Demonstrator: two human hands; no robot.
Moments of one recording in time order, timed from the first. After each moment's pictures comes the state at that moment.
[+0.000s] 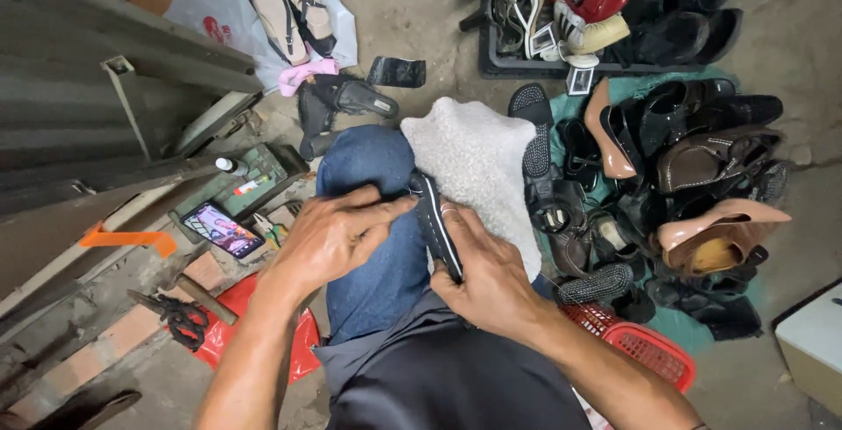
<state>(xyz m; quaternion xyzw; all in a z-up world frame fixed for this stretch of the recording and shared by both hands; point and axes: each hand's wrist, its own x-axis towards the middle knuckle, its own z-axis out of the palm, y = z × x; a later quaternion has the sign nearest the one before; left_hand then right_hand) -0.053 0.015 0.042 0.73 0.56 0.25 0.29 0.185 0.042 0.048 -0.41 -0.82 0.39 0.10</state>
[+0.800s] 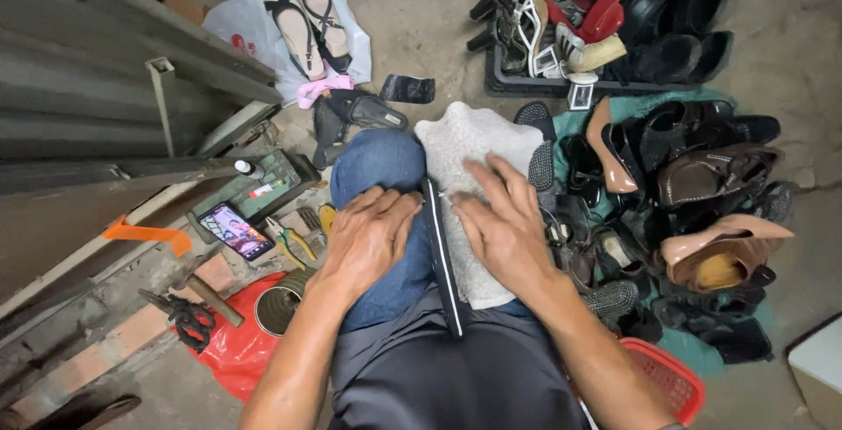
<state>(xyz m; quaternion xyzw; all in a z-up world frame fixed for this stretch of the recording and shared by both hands) -0.007 0.002 0.018 0.71 0.63 0.28 0.11 0.197 0.072 0.028 -0.34 -0.89 0.14 0.26</state>
